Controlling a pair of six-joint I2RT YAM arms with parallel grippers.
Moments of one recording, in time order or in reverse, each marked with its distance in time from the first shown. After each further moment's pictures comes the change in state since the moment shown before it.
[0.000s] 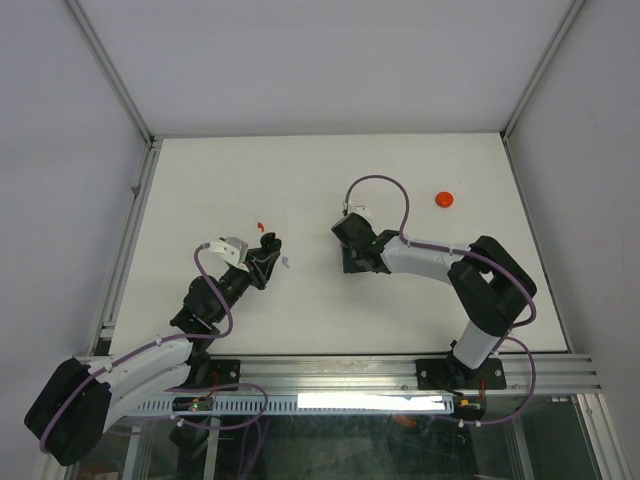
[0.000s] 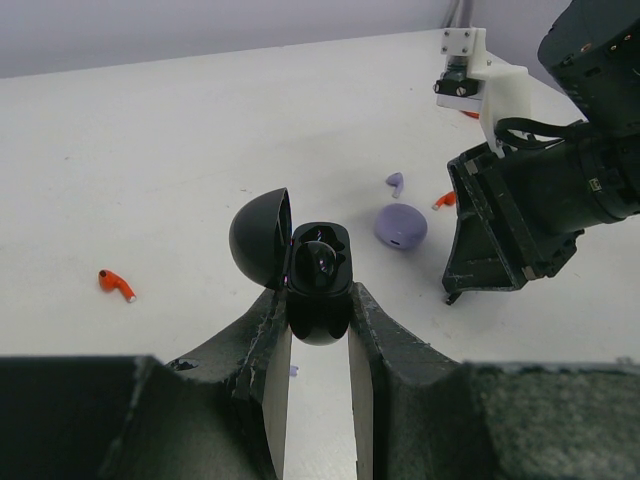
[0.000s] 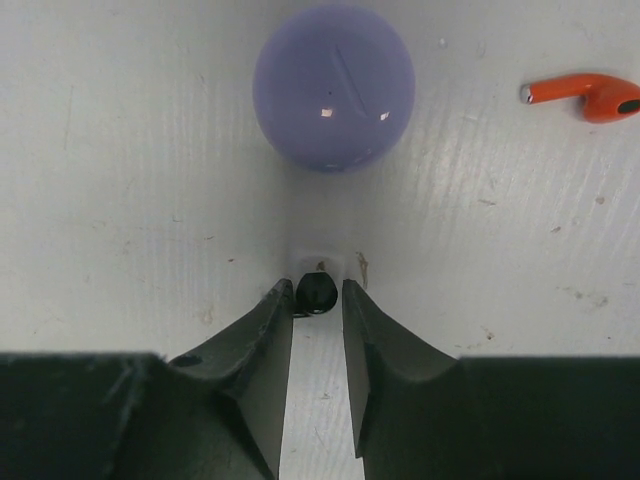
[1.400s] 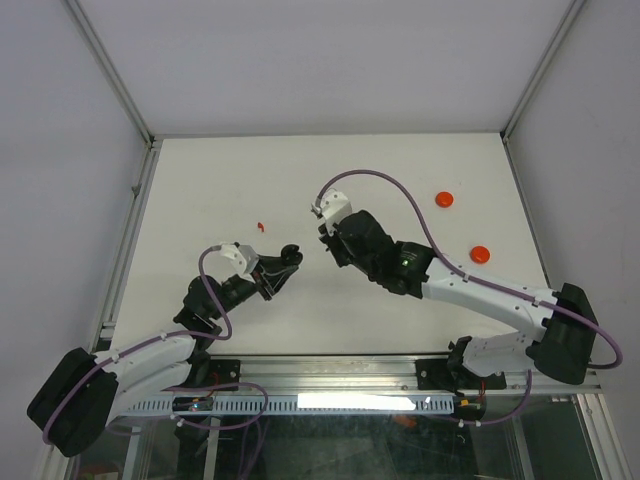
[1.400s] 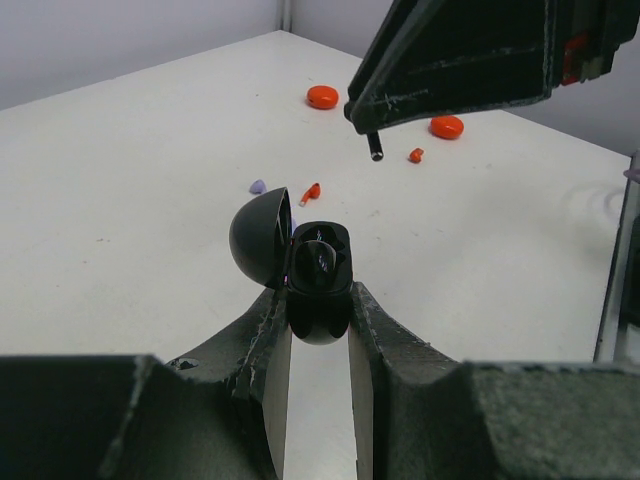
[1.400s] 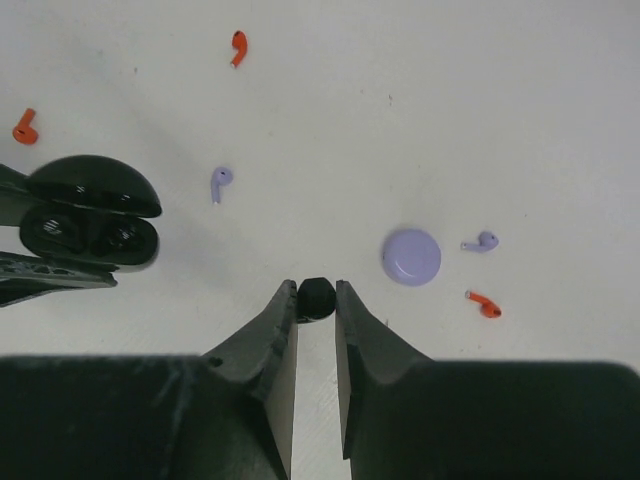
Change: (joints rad) left arm 0.000 0.069 0.000 0.131 0.340 0.005; right arm 0.223 -0.393 0.067 0.032 0.077 -0.505
